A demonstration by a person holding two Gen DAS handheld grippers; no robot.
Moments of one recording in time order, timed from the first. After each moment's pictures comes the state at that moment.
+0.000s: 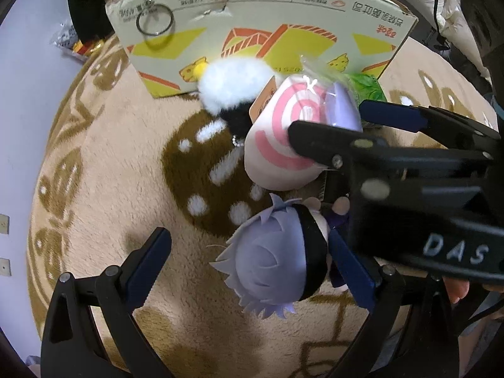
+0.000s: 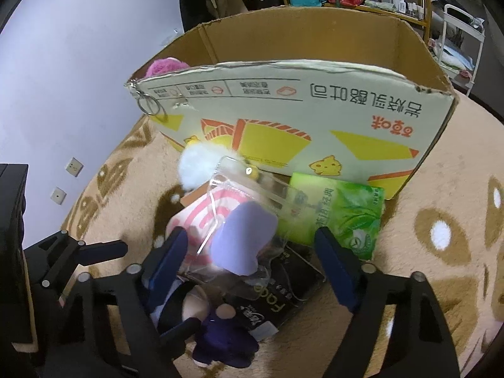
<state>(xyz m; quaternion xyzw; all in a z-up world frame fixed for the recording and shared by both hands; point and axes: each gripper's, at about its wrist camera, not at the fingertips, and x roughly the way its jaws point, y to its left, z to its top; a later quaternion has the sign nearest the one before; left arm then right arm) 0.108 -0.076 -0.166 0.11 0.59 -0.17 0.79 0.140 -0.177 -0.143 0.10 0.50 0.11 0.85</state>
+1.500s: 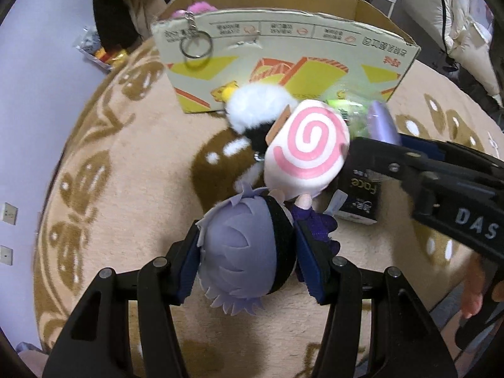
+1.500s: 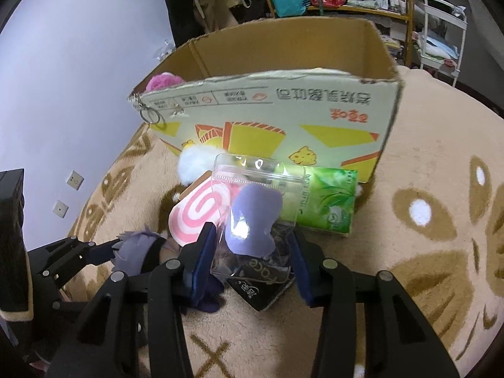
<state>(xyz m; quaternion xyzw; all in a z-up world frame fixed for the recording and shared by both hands) 0.097 -0.058 -0.142 0.11 0.54 -0.13 0.82 0.117 -0.193 -0.128 0.14 0.49 0.09 0.86</state>
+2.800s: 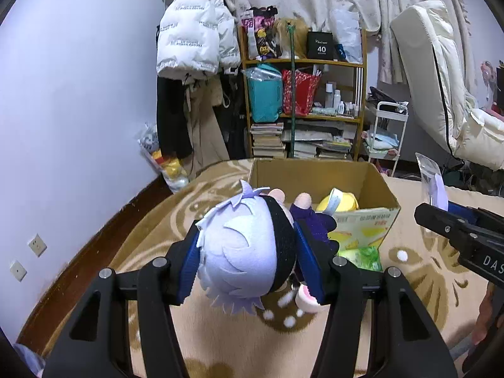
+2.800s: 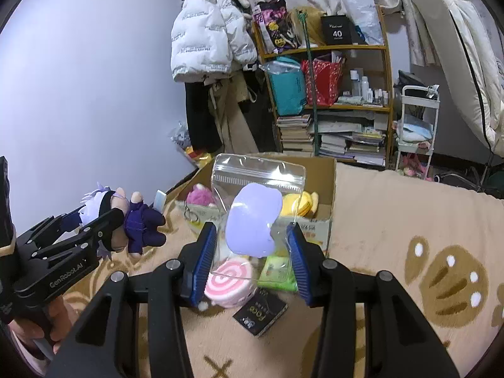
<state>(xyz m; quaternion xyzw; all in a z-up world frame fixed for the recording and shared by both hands) 0.064 -0.029 -0.008 0.06 0.27 -0.07 0.96 0.057 -0.220 -0.011 0.11 0.30 0.06 0.95</state>
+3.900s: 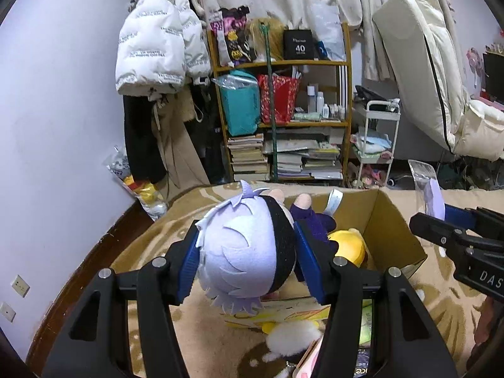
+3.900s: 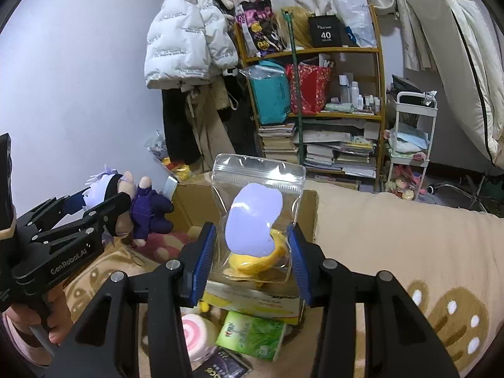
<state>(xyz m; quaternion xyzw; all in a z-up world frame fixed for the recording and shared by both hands) 0.180 -0.080 -0.024 0.09 0.26 -0.12 0.95 0.145 -0.256 -0.029 0.10 0.30 0.03 0.95</state>
